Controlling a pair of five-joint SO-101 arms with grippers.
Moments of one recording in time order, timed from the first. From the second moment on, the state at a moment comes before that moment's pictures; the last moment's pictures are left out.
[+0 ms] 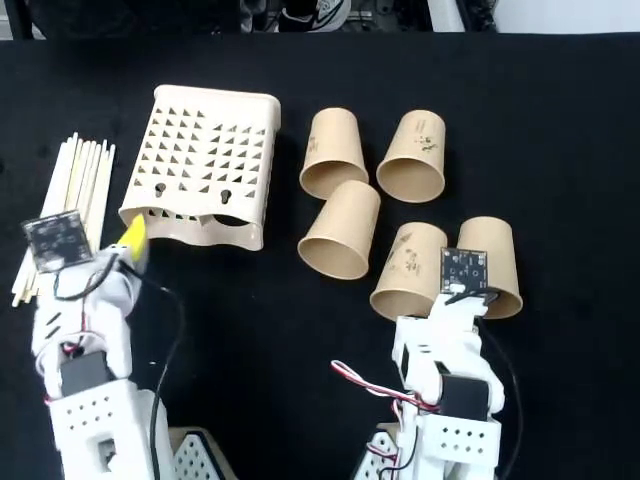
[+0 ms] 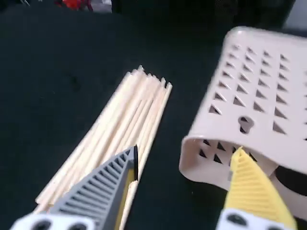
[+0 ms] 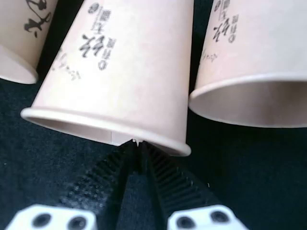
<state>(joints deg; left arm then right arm) -25.1 -80.5 85.8 26.7 -4.9 7.6 -103.1 96.7 73.6 0.5</state>
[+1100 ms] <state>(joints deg) -22.6 0.9 64.0 -27.1 -3.4 7.6 -103.1 96.7 73.6 0.5</state>
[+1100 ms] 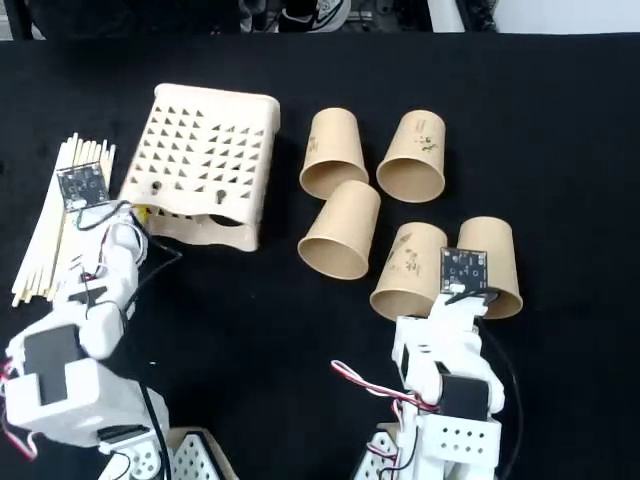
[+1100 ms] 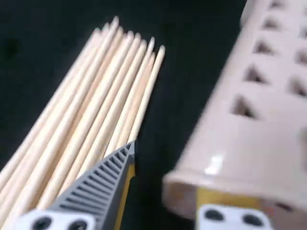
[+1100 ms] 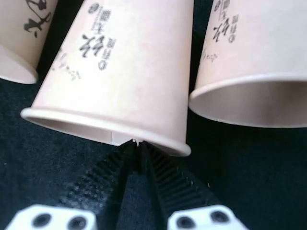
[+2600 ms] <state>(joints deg) -7.4 -83.6 63.3 48.7 8.2 7.6 -103.1 96.7 73.6 0.5</state>
